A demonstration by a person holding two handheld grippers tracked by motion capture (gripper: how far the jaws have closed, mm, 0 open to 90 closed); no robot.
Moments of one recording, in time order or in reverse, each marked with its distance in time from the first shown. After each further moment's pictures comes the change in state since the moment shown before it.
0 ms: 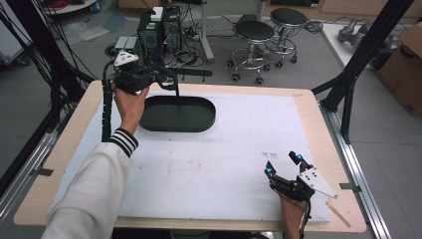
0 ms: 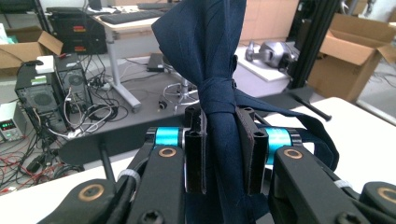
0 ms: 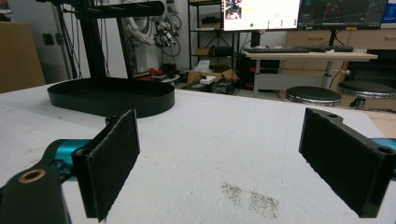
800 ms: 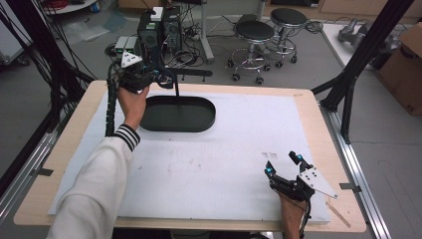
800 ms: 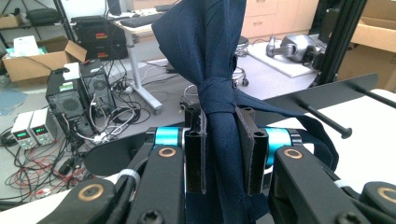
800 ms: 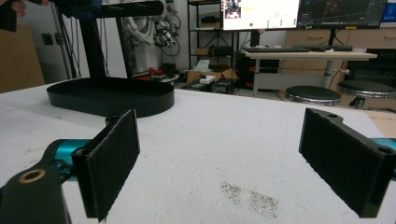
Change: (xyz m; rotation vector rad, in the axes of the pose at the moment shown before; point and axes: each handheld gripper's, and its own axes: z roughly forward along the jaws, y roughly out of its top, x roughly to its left) left arm 0.015 -0.013 0.022 0.014 0.074 0.074; right arm 0.000 0.000 0.000 -0.001 -0.001 -0.001
